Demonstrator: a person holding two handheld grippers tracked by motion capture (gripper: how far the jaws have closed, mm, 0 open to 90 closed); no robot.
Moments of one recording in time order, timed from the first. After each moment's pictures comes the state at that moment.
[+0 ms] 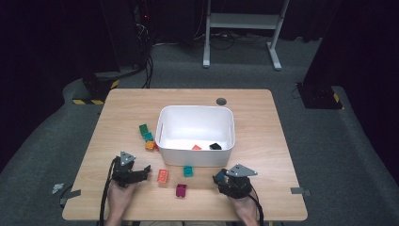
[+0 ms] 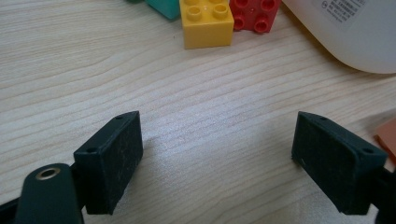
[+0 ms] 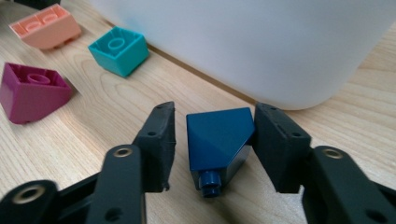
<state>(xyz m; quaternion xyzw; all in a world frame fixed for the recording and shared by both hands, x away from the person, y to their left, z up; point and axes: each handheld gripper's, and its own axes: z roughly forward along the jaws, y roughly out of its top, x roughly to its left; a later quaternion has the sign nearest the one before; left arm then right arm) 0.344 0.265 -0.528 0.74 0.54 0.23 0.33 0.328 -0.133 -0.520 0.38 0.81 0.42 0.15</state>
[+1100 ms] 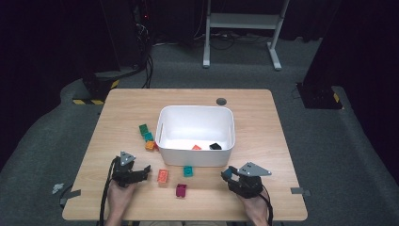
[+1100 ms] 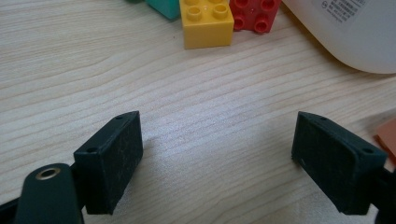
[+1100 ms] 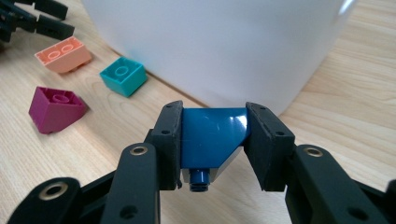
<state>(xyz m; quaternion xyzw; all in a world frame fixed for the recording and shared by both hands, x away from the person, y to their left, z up) 0.344 0.265 -0.528 0.74 0.54 0.23 0.33 0.320 -0.159 -0.485 0.38 0.80 0.44 0.17</state>
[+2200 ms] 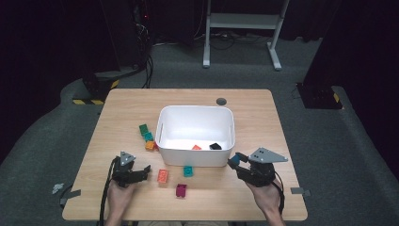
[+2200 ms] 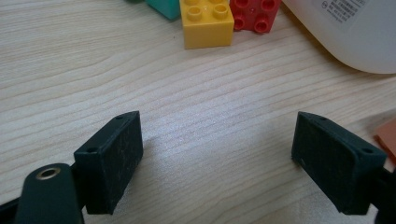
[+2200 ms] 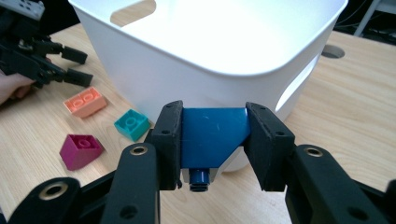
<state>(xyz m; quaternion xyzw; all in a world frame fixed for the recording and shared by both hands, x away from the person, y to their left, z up) 0.345 0.266 -0.528 0.74 0.54 0.23 0.33 0.329 -0.175 -0.414 0.36 0.79 0.47 0.18</state>
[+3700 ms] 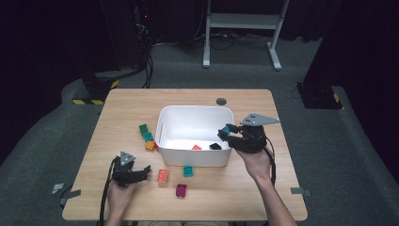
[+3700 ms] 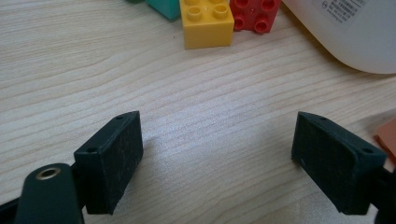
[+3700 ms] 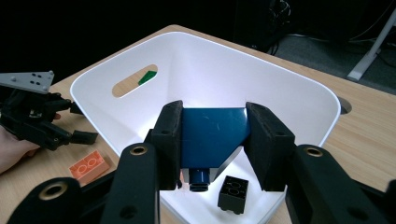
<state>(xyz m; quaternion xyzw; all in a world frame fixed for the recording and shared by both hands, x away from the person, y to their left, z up) 0.345 0.266 -0.528 0.74 0.54 0.23 0.33 0.394 -0.146 -0.357 0.35 0.79 0.49 0.15</state>
